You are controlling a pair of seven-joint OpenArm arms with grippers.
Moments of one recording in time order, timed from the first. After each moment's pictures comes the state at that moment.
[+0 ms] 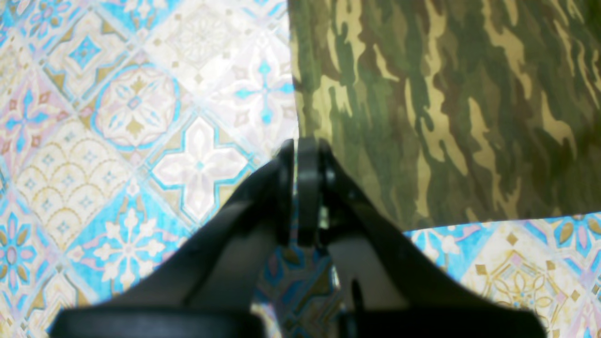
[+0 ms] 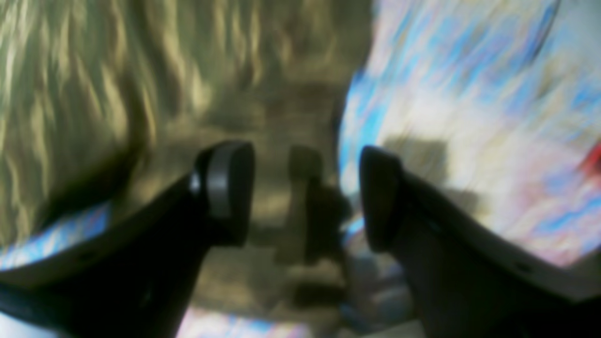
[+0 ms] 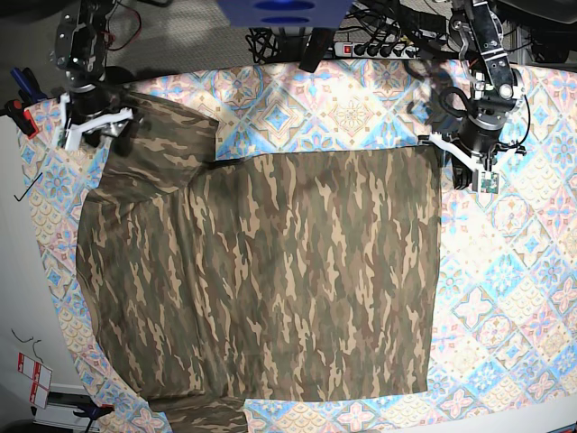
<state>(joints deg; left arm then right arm) 22.1 -4.5 -25.3 104.6 -5.9 -24.9 33.1 -31.9 12.1 20.8 94.0 34.1 11.5 -20.2</state>
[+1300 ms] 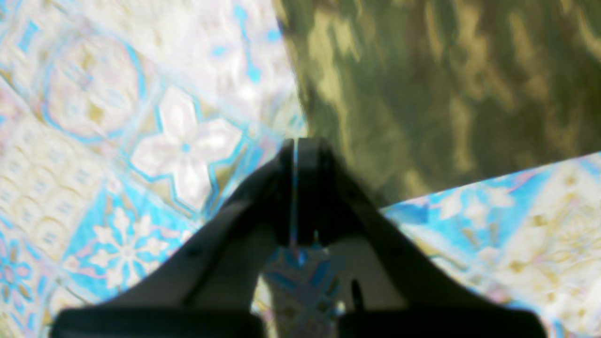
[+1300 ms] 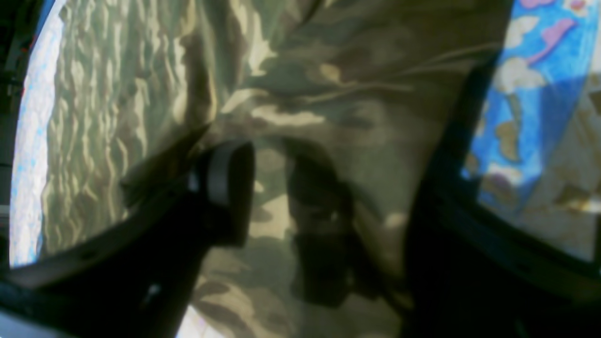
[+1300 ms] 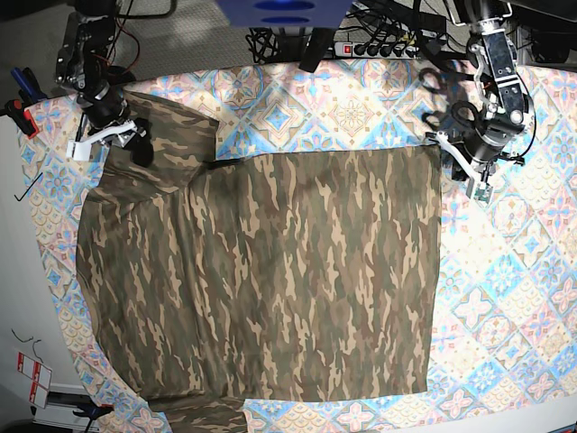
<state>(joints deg) 15.6 -11.6 -23.3 93.0 -6.1 -31.0 41.9 -18.9 12.4 23.6 65.9 42.8 34.0 -24.9</state>
